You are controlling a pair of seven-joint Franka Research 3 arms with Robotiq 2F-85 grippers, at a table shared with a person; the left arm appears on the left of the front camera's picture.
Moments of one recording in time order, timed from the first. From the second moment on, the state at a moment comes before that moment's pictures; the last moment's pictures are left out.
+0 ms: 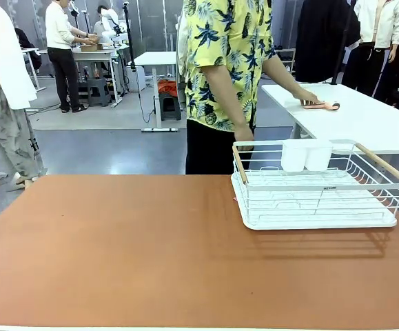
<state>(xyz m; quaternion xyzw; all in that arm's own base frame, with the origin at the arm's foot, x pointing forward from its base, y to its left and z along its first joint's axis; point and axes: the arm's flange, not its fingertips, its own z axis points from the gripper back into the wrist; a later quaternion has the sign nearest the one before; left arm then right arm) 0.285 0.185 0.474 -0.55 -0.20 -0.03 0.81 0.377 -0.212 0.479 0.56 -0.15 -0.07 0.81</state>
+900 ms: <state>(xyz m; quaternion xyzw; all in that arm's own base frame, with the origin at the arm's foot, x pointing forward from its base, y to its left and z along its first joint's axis) 0.285 0.185 0.474 -0.55 -0.20 -0.03 0.81 0.377 -0.212 0.479 0.56 -0.15 -0.07 0.81</state>
